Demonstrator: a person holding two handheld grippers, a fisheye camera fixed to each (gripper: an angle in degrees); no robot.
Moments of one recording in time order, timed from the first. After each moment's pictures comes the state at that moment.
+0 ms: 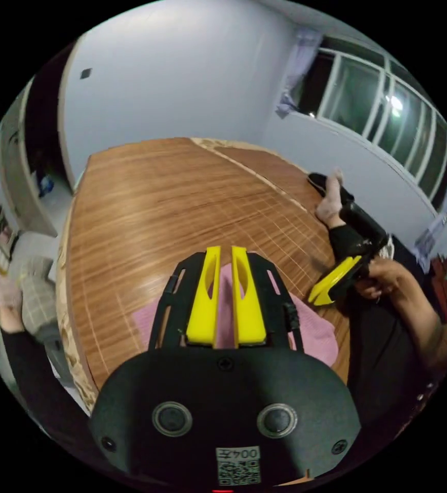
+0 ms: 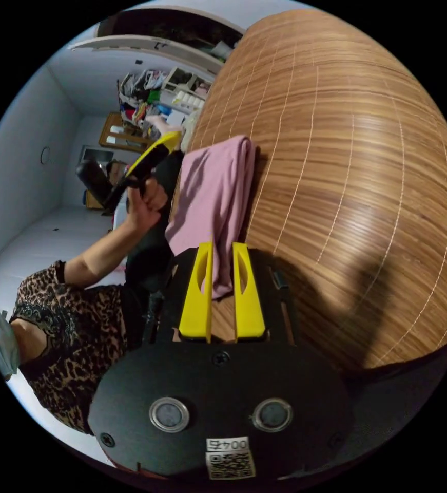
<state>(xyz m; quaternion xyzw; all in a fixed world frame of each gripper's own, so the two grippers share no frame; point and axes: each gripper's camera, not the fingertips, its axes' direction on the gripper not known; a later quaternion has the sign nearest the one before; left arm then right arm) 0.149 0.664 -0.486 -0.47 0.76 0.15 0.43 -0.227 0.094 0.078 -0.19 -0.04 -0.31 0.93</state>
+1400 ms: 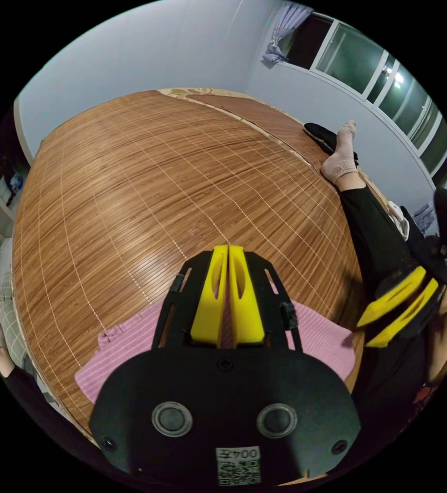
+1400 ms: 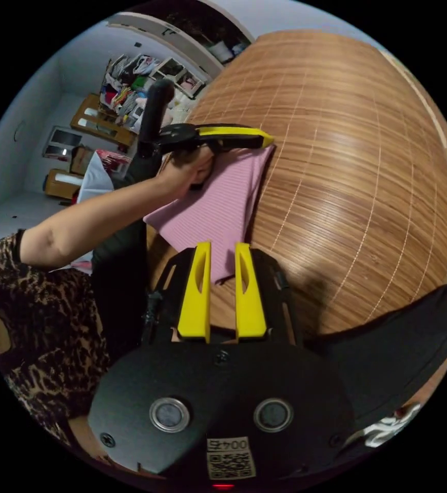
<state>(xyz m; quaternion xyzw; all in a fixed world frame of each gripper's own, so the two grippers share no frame) 0.249 0.740 -0.584 -0.51 0.76 0.23 0.34 -0.341 0.253 0.127 -0.12 0.09 -0.34 0.93</state>
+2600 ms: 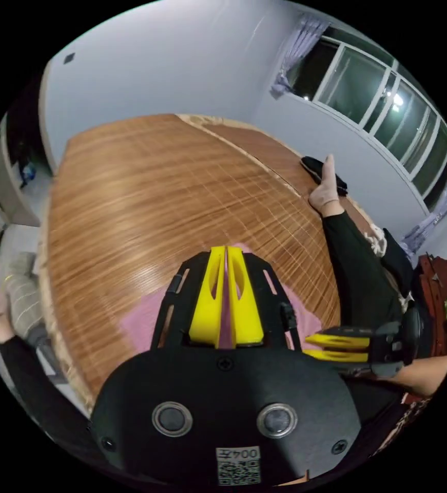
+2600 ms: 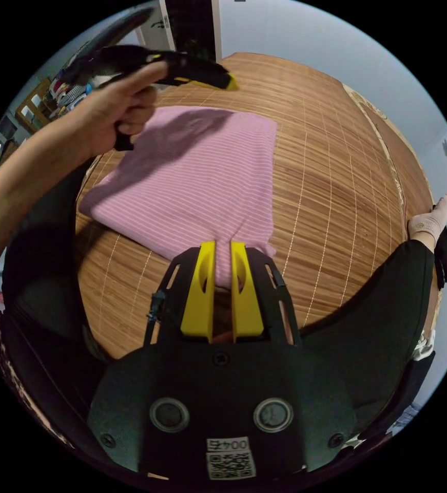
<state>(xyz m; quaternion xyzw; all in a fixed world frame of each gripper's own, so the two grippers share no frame) 0.122 0.677 -0.510 -0.51 0.75 0.16 0.39 -0.395 0.441 0.261 0.04 0.32 -0.32 0.89</state>
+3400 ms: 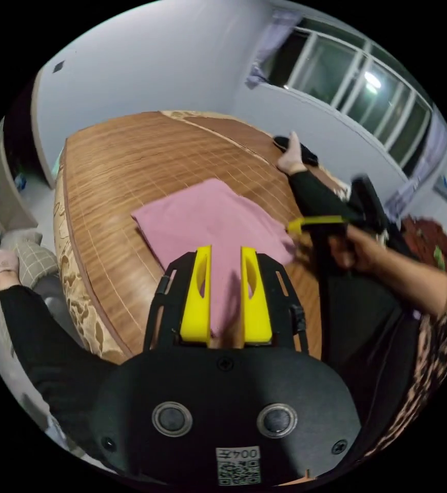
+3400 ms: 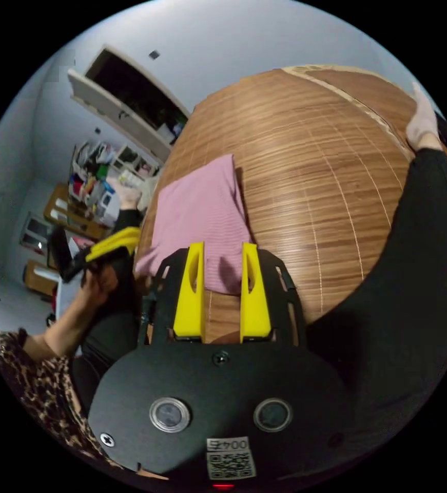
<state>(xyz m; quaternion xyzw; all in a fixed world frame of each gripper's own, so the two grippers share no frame) -0.092 0.630 -0.529 -0.48 0.79 0.19 0.33 -0.271 0.440 0.162 0.14 0.06 -0.20 0.97</state>
